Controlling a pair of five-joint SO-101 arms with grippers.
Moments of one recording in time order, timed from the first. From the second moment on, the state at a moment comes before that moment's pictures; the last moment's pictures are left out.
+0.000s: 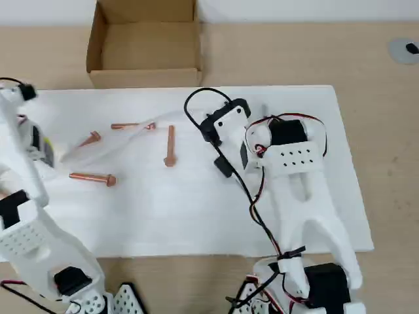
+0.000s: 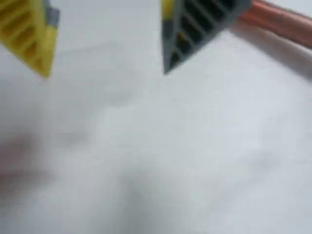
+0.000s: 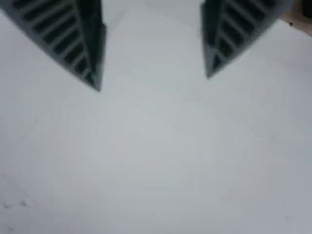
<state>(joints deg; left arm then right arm) -36.7 21.2 -14.2 90.2 -28.6 -13.4 -20.4 27.4 90.9 17.2</state>
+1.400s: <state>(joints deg) -55.1 -12.0 28.8 84.2 -22.4 -13.4 -20.4 27.5 88.3 17.3</state>
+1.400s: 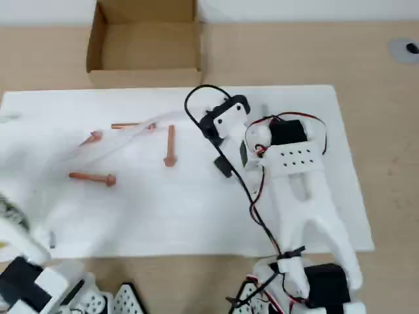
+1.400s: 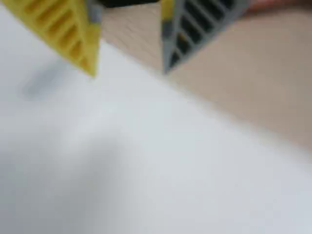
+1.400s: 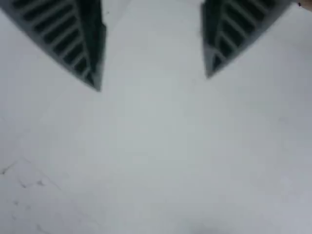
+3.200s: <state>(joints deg) -12.5 16.5 10.6 78.3 -90.7 -13.4 -20.4 30.2 88.9 17.2</state>
